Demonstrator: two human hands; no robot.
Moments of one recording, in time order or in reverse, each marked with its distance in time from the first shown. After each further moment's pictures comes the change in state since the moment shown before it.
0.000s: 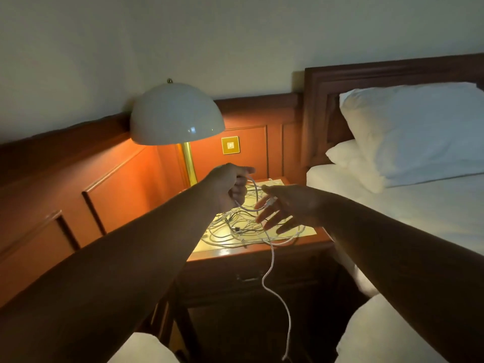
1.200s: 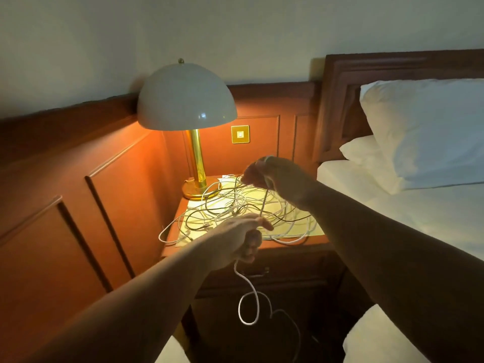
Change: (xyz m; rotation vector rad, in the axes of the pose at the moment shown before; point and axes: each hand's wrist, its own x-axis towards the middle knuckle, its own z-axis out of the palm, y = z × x) left_hand -0.015 -0.096 -0.043 0.255 -0.269 -0.028; right_hand 0.050 -0.028 0.029 -0.054 0.179 -0.501
